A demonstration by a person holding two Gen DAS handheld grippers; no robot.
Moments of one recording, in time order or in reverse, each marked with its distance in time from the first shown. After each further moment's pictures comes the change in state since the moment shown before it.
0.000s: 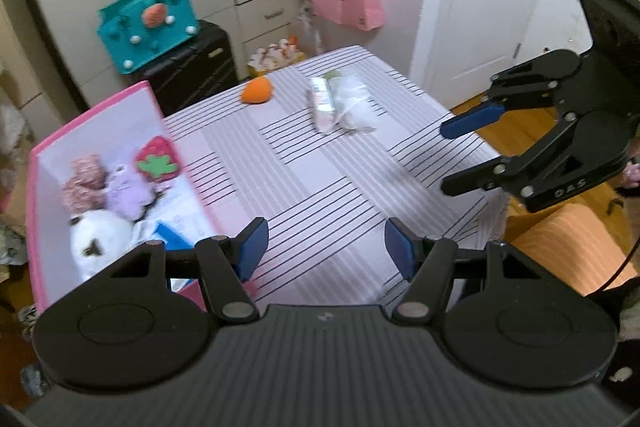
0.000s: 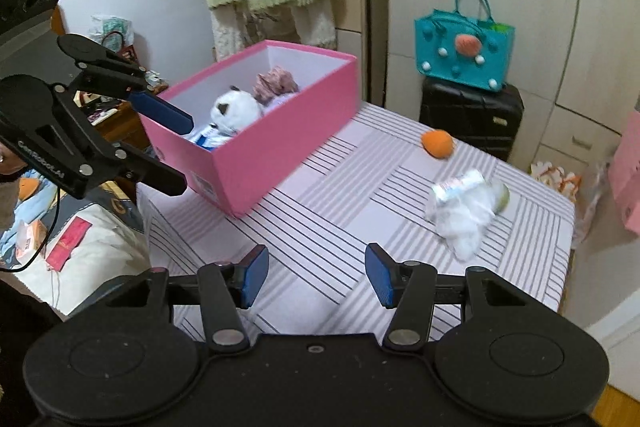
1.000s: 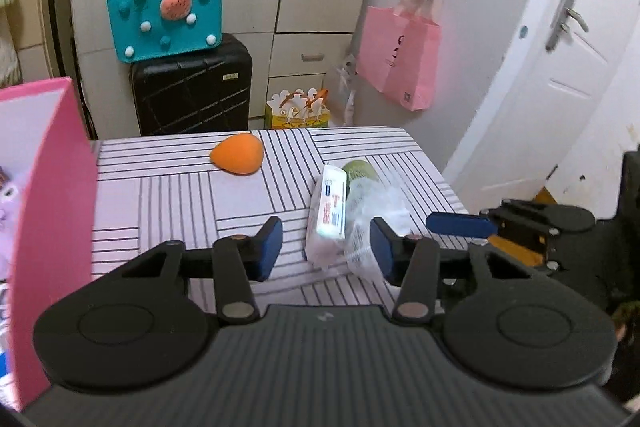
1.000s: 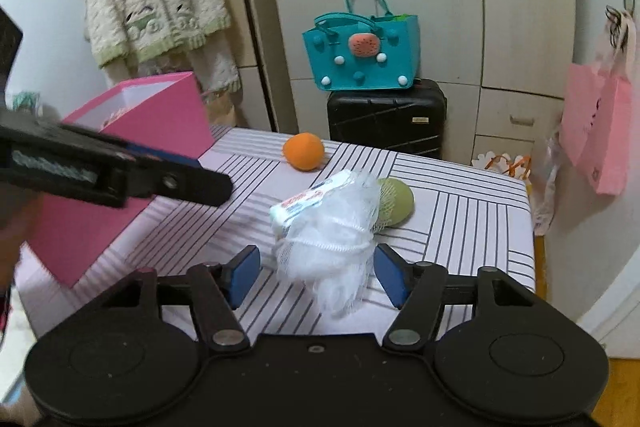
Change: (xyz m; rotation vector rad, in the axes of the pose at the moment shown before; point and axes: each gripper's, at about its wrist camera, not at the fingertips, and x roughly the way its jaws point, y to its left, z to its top) left arm 0.175 0.018 0.069 -0.329 -0.198 0.026; right arm 0.096 -0.129 -0.026 0.201 -0.160 -0.156
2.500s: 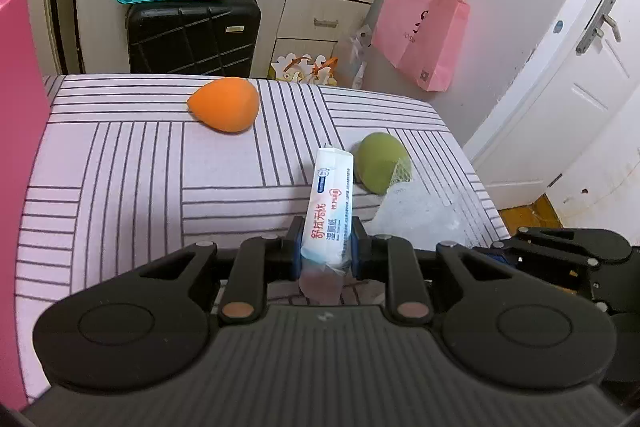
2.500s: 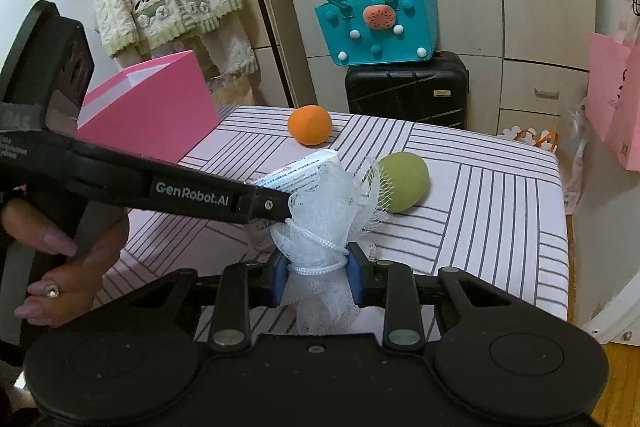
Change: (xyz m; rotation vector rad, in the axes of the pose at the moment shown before) left arm 0.067 0.014 -0.015 -0.109 0.087 -0.016; right arm 0.024 -0.015 -0.007 0.031 0.066 0.090
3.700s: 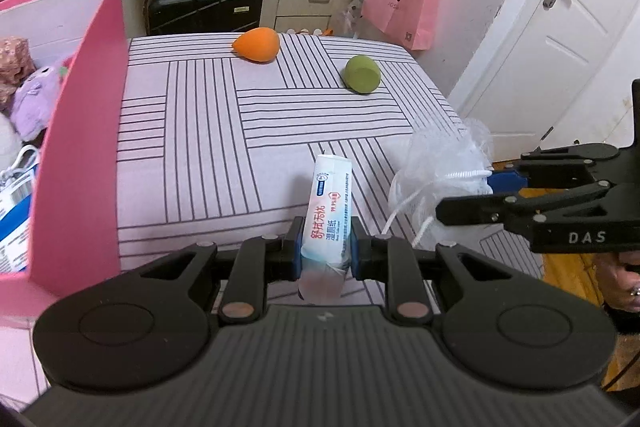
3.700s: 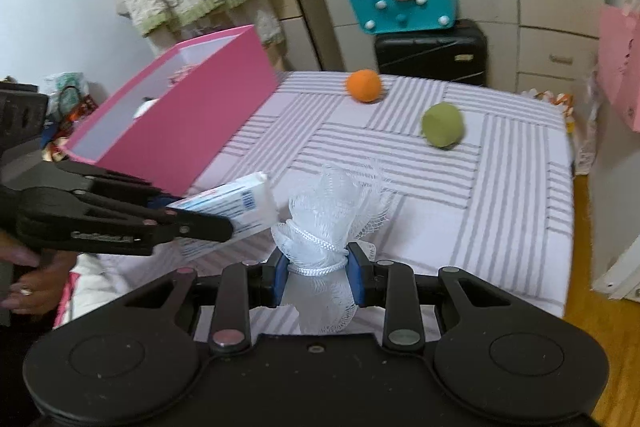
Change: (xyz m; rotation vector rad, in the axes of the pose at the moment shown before) left arm -0.119 0.000 -0.072 0.071 0.064 0.018; right arm -0.064 0.035 -0.019 0.033 0.111 0.079
